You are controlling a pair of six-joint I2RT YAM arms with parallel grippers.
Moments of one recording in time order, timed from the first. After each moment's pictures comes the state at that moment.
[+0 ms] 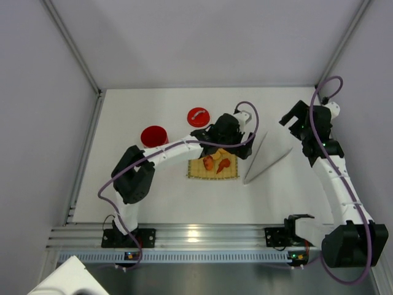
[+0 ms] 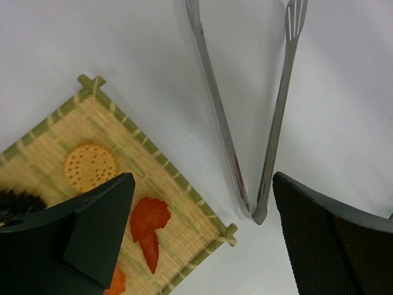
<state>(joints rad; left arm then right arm) -0.89 1.91 1.51 -0.22 0.06 -0.29 0.02 1.09 0.98 -0.38 0.19 0.61</state>
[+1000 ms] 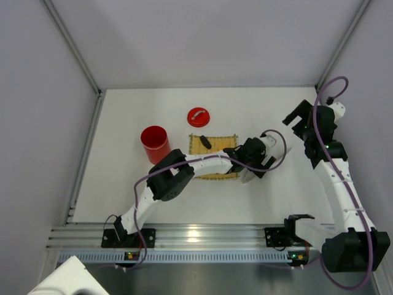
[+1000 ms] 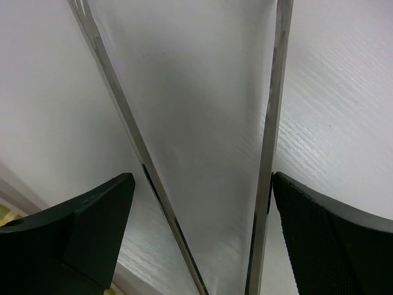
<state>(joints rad) -1.06 2.31 1.73 -0.11 -0.08 -0.18 0.02 1.05 1.00 -0.44 0.25 0.61</state>
